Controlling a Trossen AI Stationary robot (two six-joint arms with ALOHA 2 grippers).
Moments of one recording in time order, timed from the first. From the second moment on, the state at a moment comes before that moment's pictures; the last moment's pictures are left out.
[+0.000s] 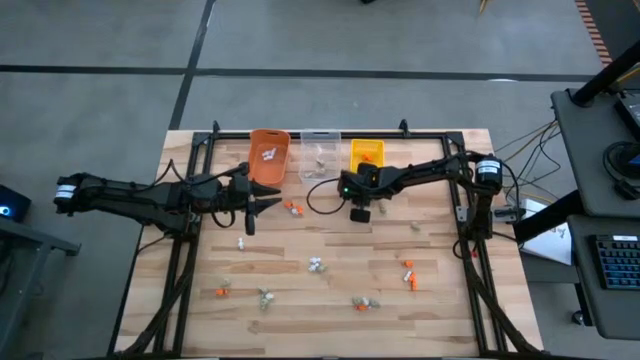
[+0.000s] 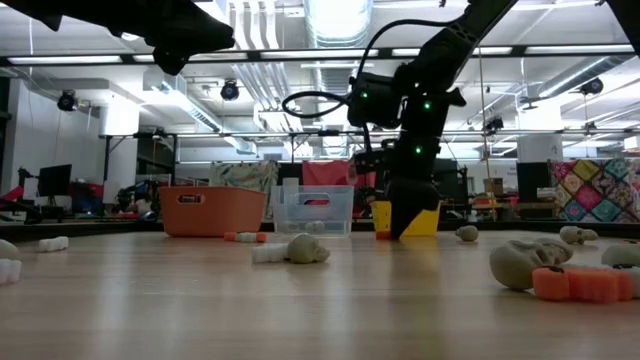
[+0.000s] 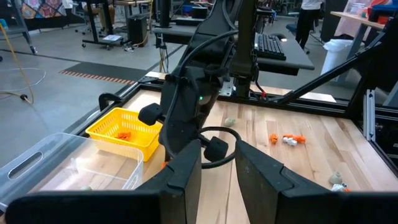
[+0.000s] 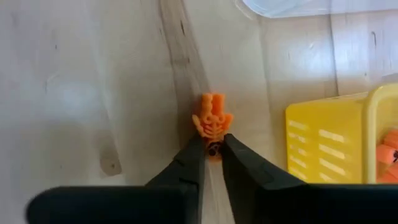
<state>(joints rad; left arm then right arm) -0.04 0.82 0.56 0.09 -0.23 -0.11 -0.24 1.90 1.11 -0.46 0.23 -0.13</state>
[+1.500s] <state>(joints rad) -0.04 0.82 0.56 0.16 -0.22 -0.20 -0.60 1.81 1.44 -0.92 0.01 -0.26</state>
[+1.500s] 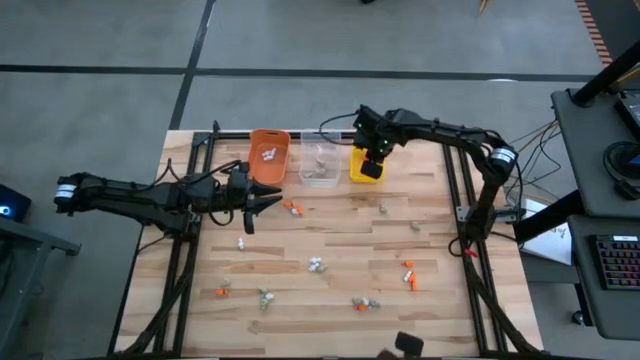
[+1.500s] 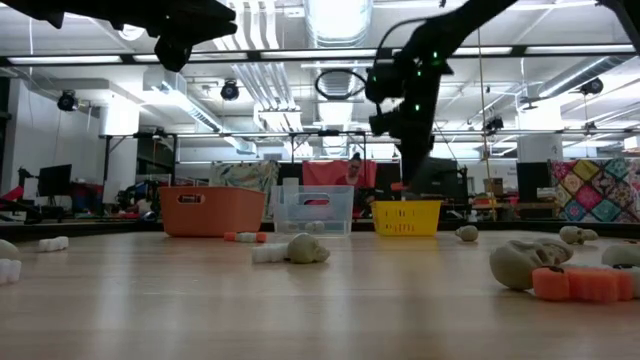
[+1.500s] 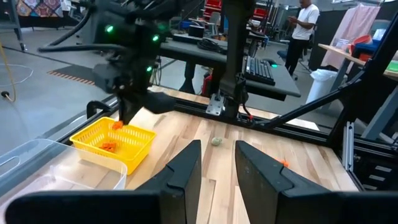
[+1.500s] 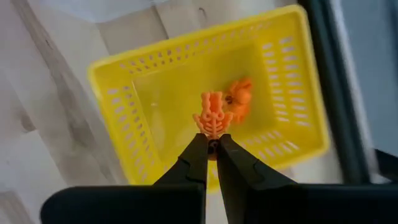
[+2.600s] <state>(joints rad) -0.04 0.83 0.55 -0.05 -0.28 -0.41 -0.55 1.76 1.39 -0.78 -0.01 -0.15</state>
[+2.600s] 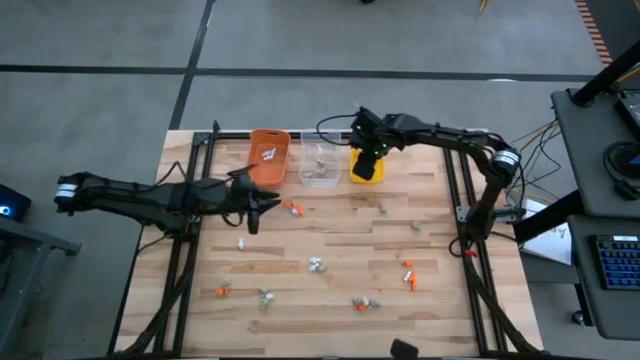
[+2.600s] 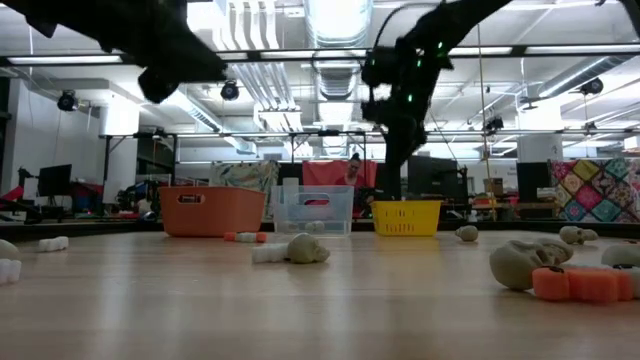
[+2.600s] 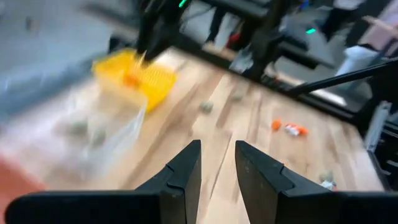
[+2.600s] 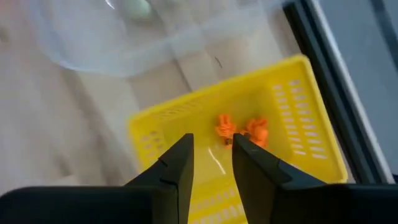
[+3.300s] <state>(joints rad) -0.25 1.08 0.70 -0.71 -0.24 -1.13 -0.14 1.38 1.14 -0.61 0.15 0.10</state>
